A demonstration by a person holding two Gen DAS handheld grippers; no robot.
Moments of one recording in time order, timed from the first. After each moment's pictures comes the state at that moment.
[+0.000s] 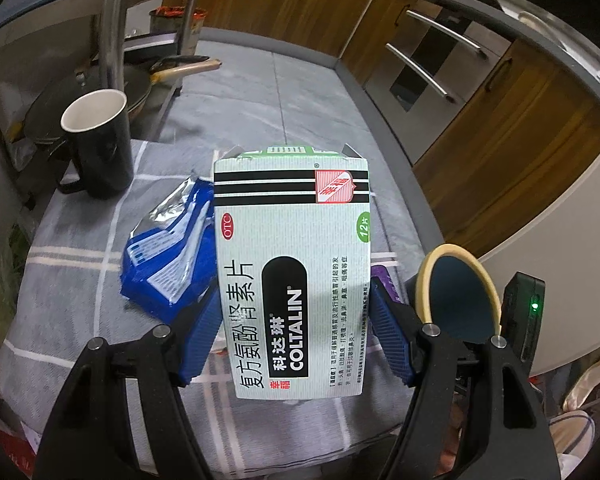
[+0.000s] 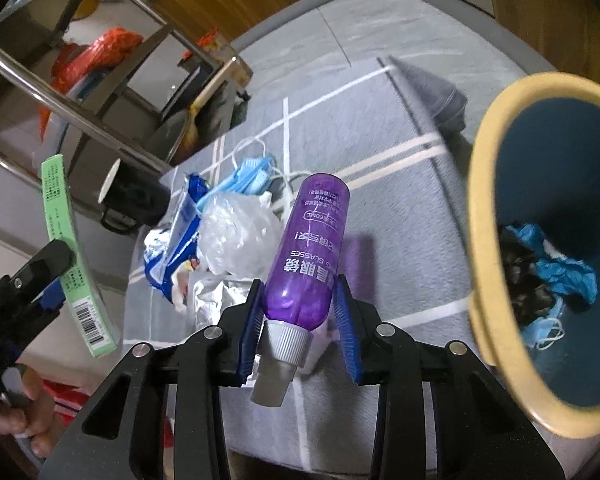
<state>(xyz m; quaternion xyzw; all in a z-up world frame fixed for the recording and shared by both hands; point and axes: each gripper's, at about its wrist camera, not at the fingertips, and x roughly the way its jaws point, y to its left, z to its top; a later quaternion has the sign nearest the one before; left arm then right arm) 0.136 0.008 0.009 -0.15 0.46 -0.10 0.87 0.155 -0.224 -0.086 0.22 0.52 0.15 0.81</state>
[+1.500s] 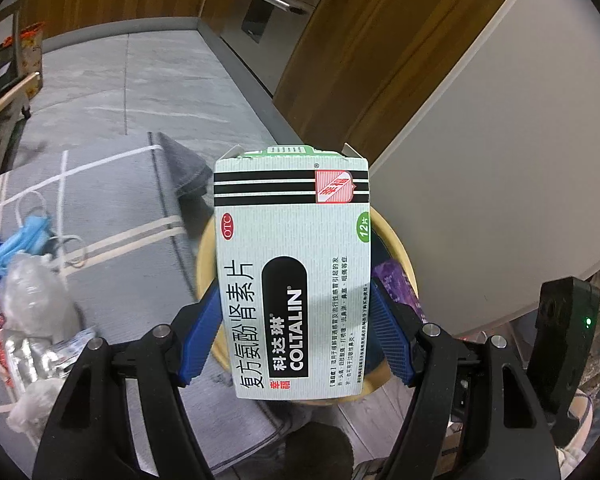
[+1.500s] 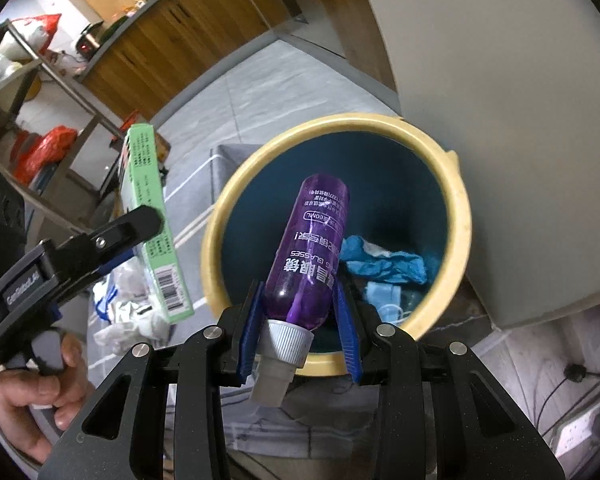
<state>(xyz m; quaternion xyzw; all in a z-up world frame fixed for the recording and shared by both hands) 0.155 -0.220 -0.014 -0.07 0.49 -0.29 0.82 0.052 -0.414 -0.050 0.25 0.47 0.00 0.85</state>
